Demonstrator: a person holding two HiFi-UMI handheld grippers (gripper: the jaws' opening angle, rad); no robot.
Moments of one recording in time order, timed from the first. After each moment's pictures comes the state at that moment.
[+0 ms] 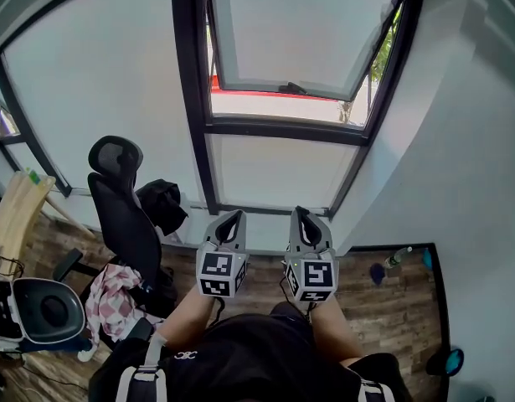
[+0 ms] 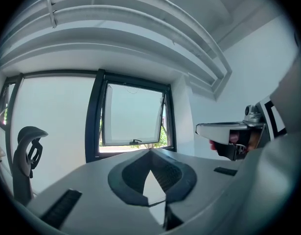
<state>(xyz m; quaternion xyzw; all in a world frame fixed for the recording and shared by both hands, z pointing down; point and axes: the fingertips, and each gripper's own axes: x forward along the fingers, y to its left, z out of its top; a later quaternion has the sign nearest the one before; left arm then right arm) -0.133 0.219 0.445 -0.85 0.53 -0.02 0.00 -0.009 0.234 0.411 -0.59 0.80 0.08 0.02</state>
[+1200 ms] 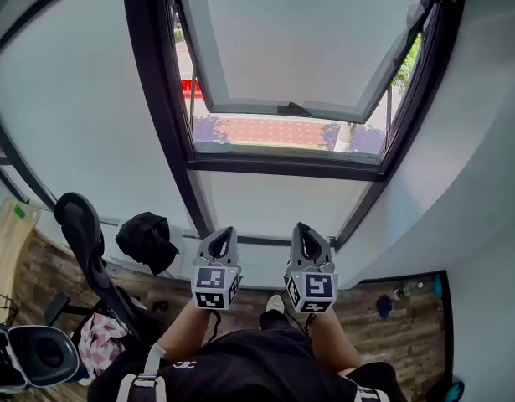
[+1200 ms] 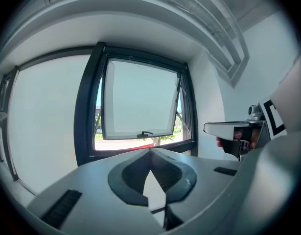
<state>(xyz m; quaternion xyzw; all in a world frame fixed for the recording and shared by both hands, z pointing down) -0.108 -0.049 0.501 -0.82 0.56 -0.05 -0.03 0.048 -0.041 0.470 -0.59 0.80 0.02 0.02</state>
